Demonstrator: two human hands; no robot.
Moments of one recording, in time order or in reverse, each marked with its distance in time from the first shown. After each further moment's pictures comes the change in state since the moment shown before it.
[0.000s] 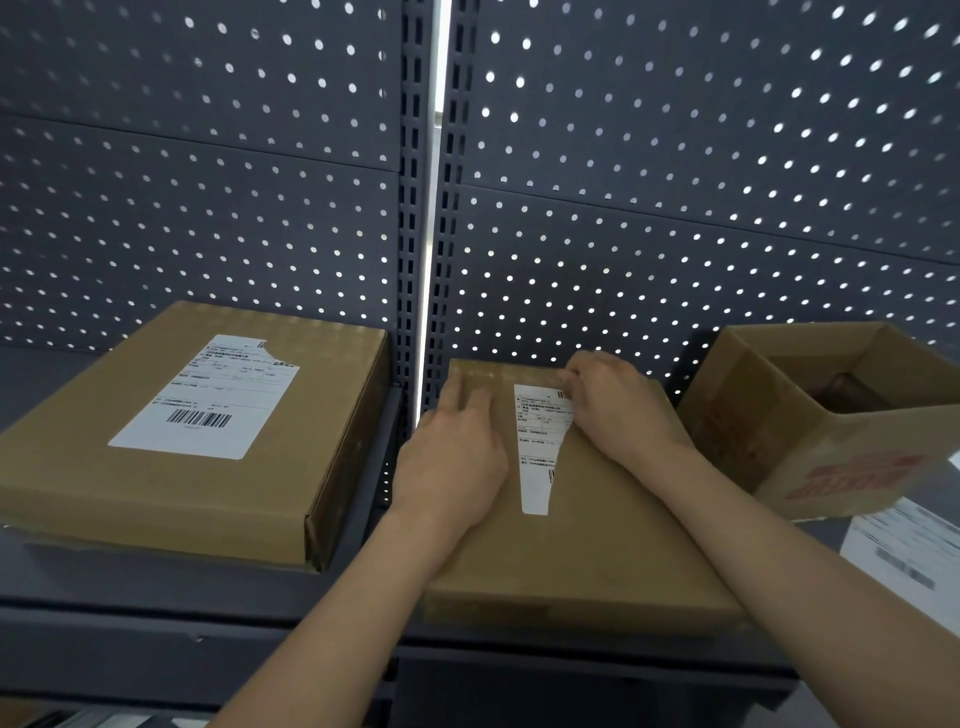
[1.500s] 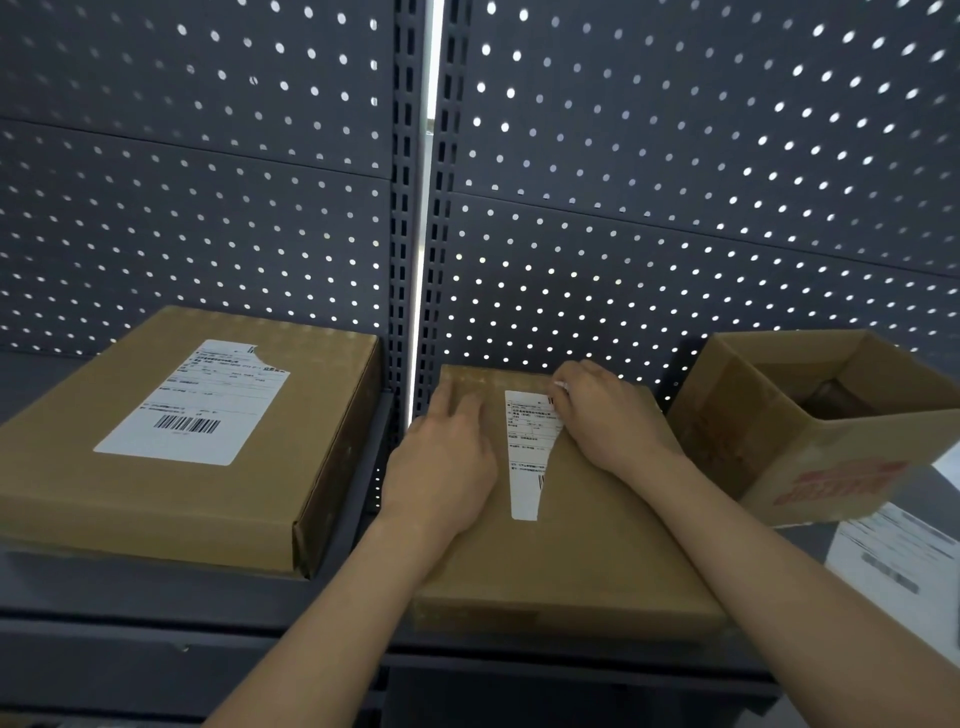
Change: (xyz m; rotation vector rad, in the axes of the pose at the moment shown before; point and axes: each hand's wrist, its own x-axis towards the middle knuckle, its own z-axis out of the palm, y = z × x) left_hand 0.002 -0.001 0.002 -0.003 0.016 0.006; right_hand -0.002 0.005 0.003 -0.065 -0.013 -0.042
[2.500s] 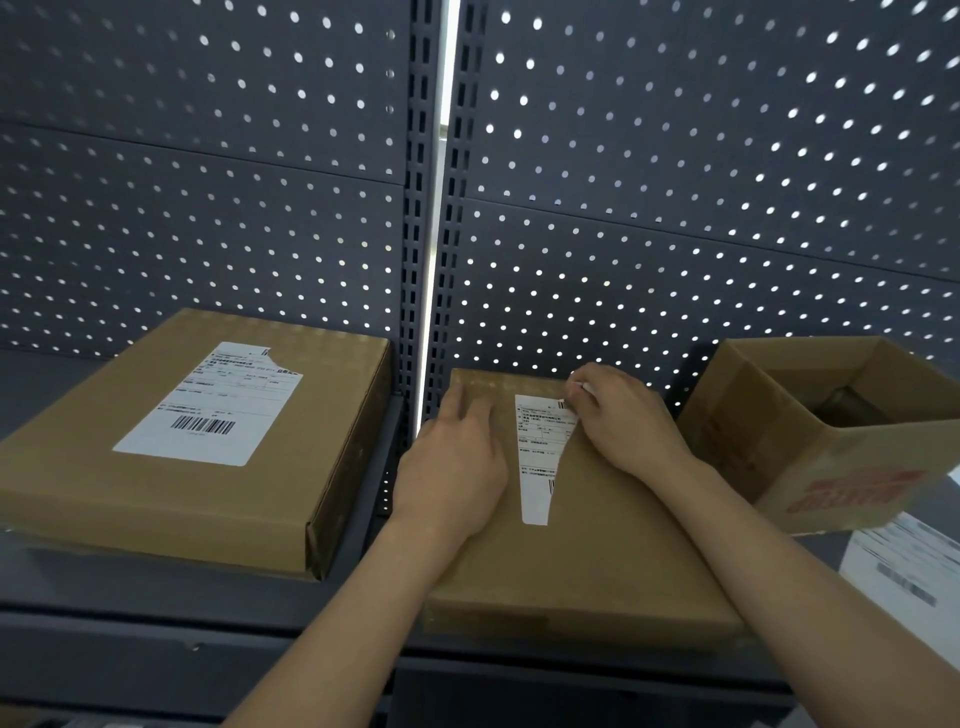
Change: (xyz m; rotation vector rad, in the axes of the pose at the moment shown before) left_hand -0.002 0.001 0.000 -0.014 0.014 0.004; right_hand 0.002 0.012 0.003 0.226 0.011 0.051
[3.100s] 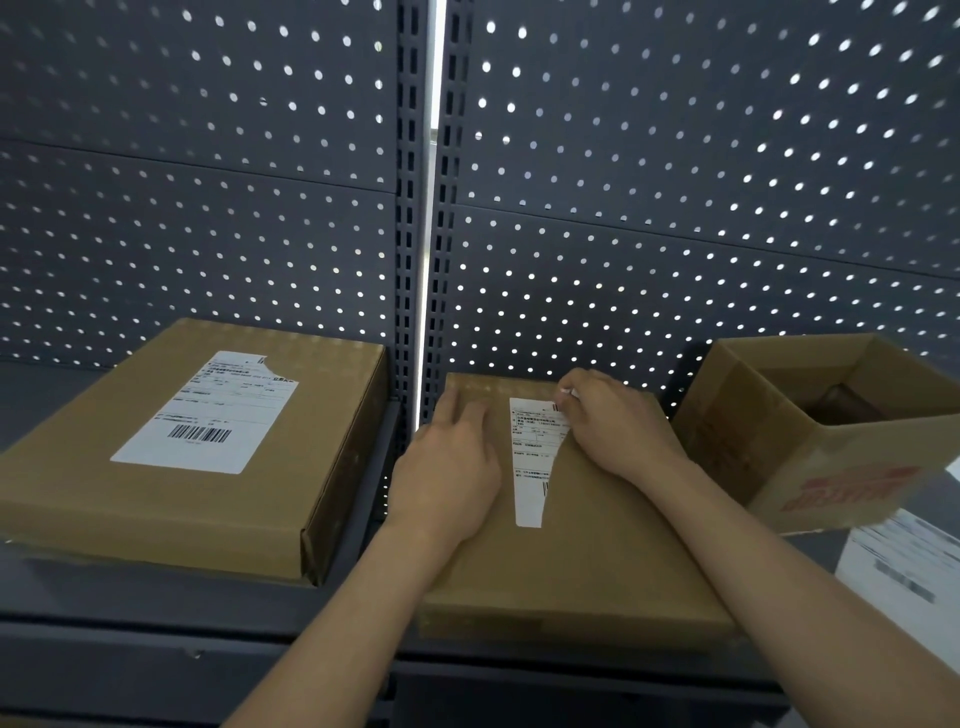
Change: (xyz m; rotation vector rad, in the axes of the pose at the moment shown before) left_hand 0.000 0.001 -0.002 0.011 -0.023 -0.008; right_hand -0.001 -0.003 0.000 -0.139 -0.032 -0.019
